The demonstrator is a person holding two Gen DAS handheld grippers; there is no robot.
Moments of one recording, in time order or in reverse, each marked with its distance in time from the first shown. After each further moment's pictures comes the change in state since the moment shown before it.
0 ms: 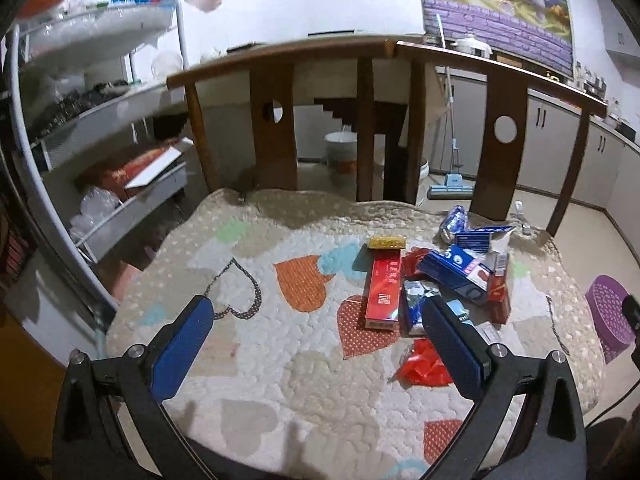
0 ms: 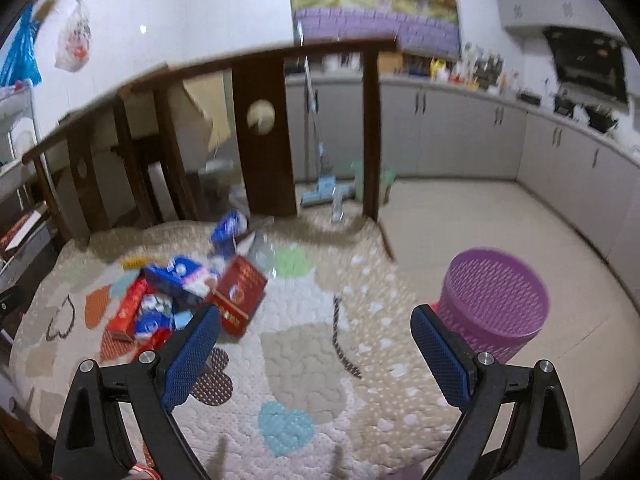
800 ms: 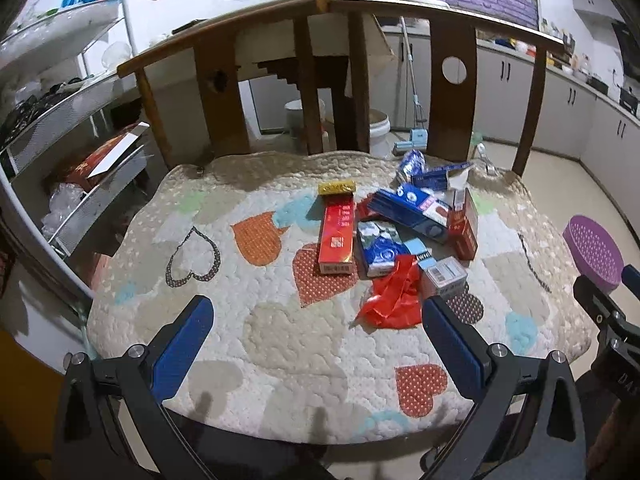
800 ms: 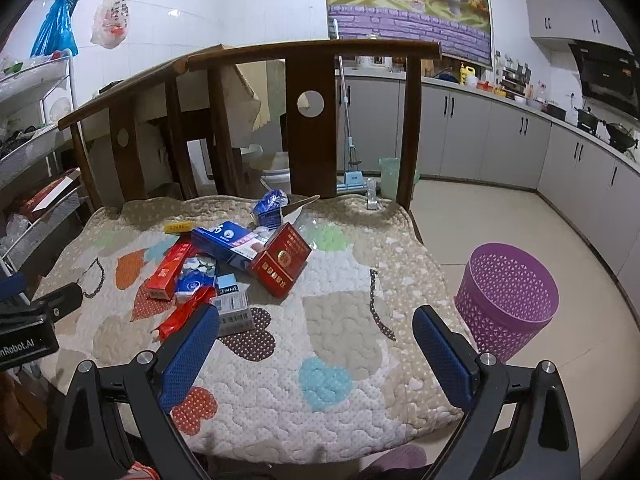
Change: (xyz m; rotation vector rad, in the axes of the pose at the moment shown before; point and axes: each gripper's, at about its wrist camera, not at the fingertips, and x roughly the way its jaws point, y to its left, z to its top) left arm 0.005 -0.041 -0.031 0.117 0.139 -0.089; right arm -0.014 0.028 -0.039 -0.072 0.084 0.106
